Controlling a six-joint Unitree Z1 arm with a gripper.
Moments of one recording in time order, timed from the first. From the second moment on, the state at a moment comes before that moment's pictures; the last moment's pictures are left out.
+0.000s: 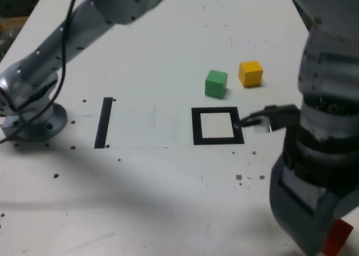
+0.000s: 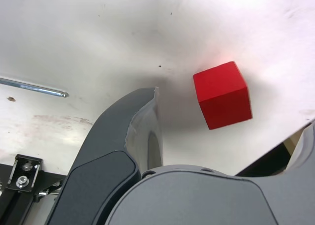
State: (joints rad) arm -0.51 2.45 -2.38 1.37 -0.09 -0.98
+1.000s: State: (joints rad) arm -0.50 2.54 -2.41 1.32 -0.10 -1.01
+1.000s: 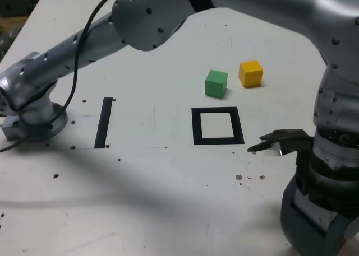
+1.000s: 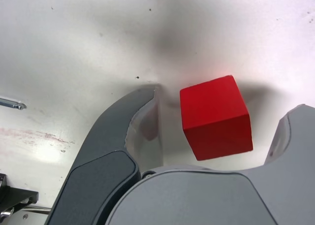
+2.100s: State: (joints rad) arm -0.51 2.53 -2.41 1.33 0.00 -1.05
